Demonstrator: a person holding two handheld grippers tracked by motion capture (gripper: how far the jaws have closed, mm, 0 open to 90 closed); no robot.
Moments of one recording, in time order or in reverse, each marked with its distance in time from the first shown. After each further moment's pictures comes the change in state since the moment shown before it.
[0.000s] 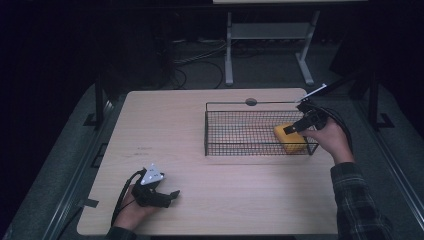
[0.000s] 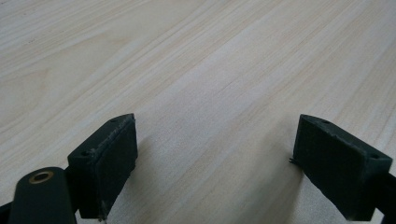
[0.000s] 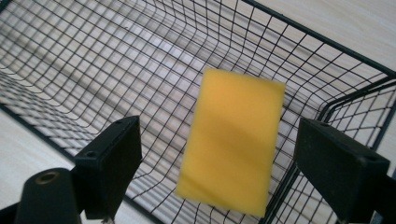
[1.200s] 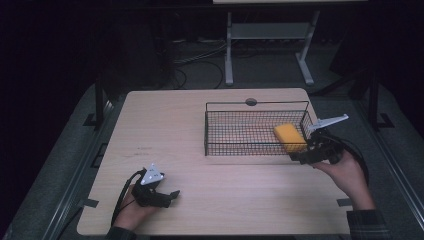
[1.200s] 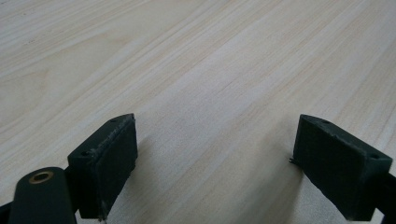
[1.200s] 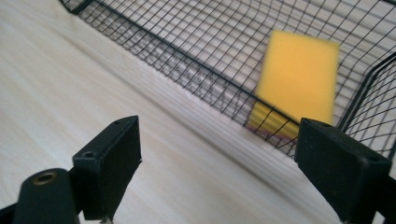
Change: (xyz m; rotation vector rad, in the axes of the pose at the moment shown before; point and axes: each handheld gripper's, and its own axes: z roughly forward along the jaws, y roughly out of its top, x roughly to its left) left arm 0.000 0.000 0.000 0.000 0.001 0.002; right arm 0.053 -0.085 -0.046 -0.159 0.046 -0.070
